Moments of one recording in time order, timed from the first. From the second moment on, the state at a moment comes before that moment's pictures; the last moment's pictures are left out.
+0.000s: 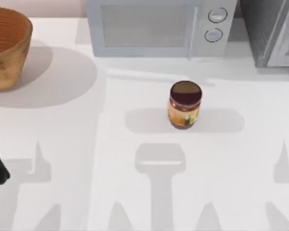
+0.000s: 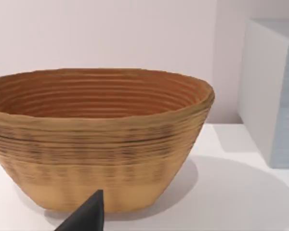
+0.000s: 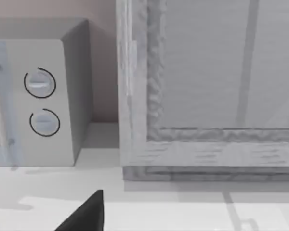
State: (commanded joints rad) left arm 0.00 0.00 0.00 0.00 0.00 0.00; right arm 0.00 0.00 0.00 0.00 0.00 0.00
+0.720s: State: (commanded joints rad) left arm 0.00 0.00 0.00 0.00 0.00 0.00; right arm 0.04 0.45 0.26 0.13 -0.32 -0.12
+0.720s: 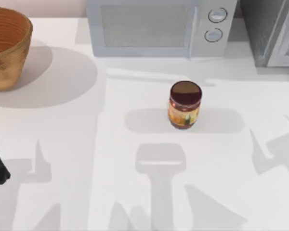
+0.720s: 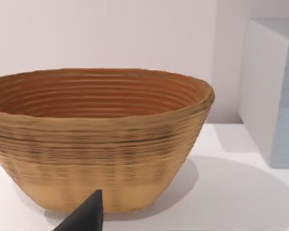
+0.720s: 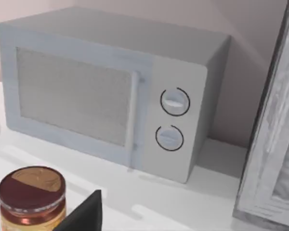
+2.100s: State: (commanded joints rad) left arm 0.00 0.00 0.00 0.00 0.00 0.00; right arm 0.09 2.36 1.17 0.55 -1.39 -0.64
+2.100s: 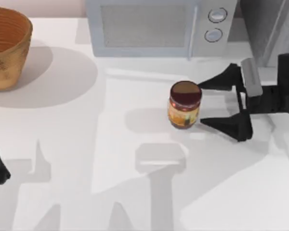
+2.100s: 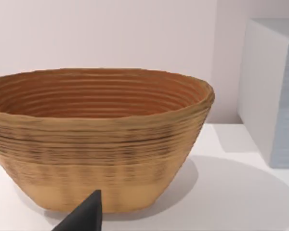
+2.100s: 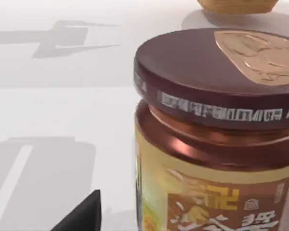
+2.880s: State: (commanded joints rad) left arm 0.00 0.00 0.00 0.00 0.00 0.00; right arm 0.13 2.43 1.20 0.69 -1.38 -0.53
